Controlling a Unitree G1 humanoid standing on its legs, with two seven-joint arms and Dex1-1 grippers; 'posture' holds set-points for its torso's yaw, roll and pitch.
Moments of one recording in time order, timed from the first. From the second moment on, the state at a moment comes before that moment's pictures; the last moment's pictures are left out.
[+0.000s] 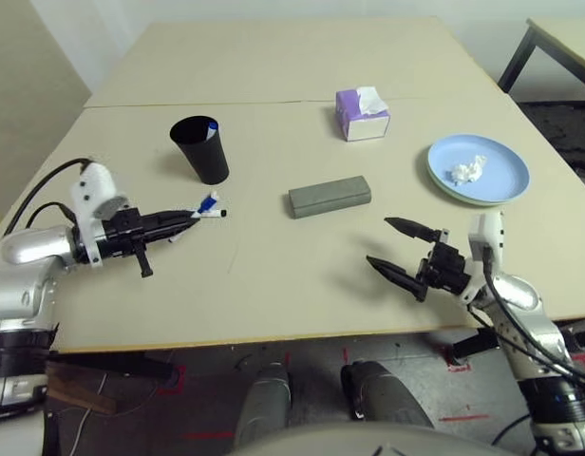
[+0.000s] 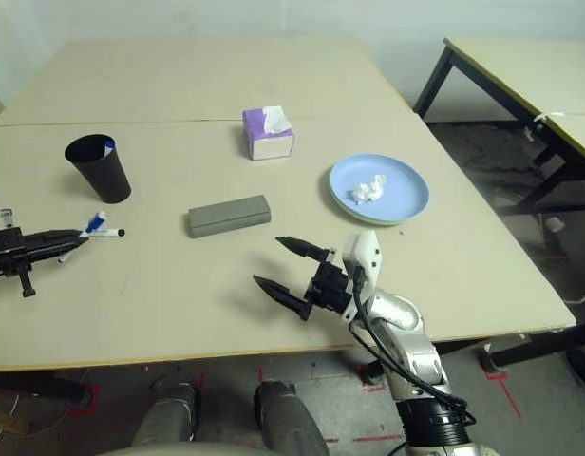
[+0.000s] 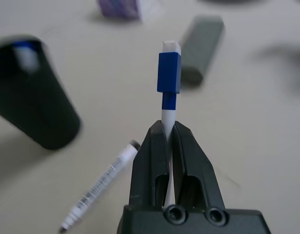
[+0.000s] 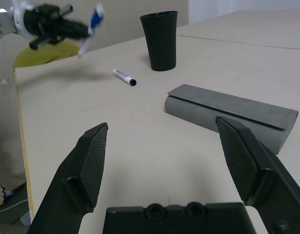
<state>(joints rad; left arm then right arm) -0.19 0.84 0.37 0.14 -0.48 0.11 -1.16 -0.06 -0.41 0.02 -0.09 0.48 0.00 0.97</state>
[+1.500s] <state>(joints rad) -0.90 0.59 0.28 0.87 -0.23 -0.18 -0.57 0.00 -0.44 0.05 -0.15 0.45 0.00 0.98</state>
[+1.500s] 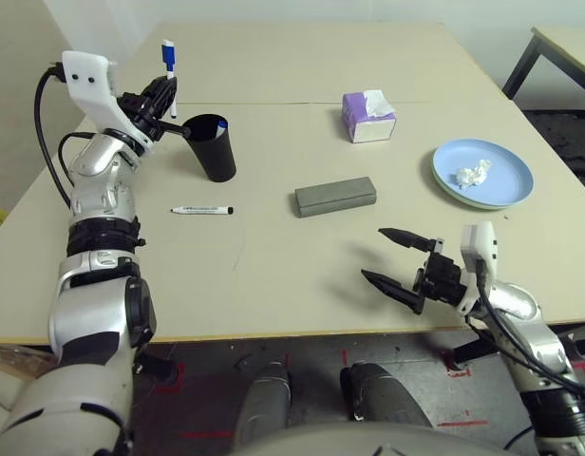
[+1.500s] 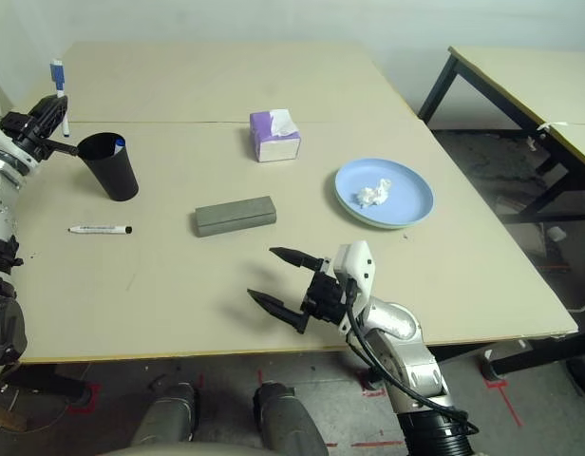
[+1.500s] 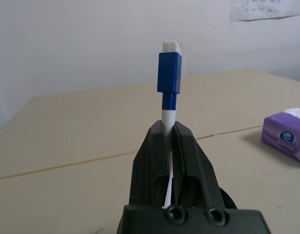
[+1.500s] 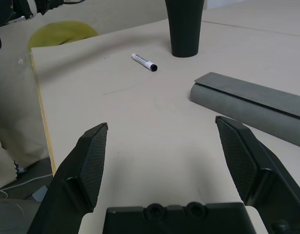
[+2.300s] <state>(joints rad) -0.83 0.53 0.27 0.89 -0.23 -0.25 -0.58 0.00 -0.44 0.06 -0.22 0.45 0.05 0.97</state>
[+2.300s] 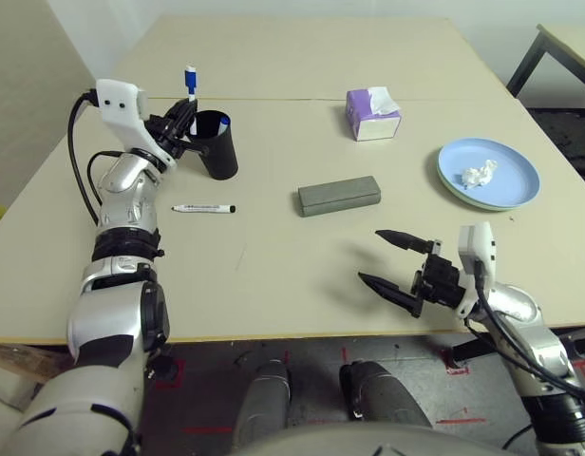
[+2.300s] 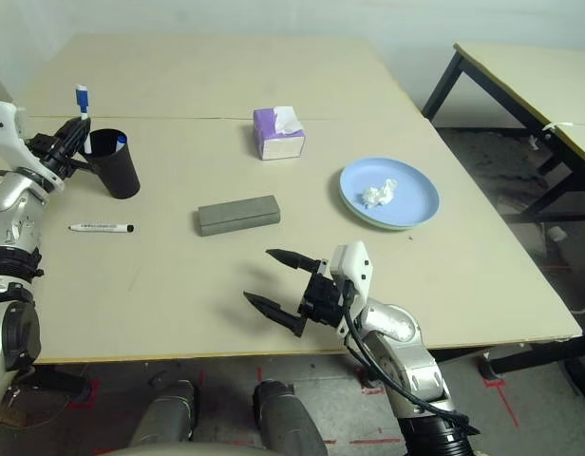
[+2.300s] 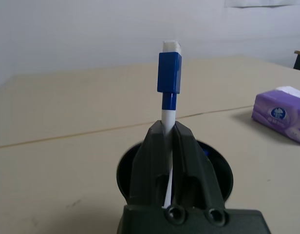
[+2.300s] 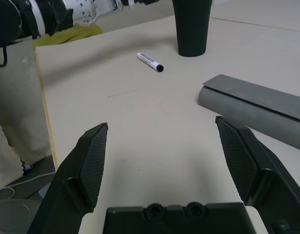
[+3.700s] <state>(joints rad) -0.46 1.07 0.21 0.53 -0.28 -0.08 -1.28 -0.12 -0.45 0.14 -0.03 0.39 -0.12 1.17</state>
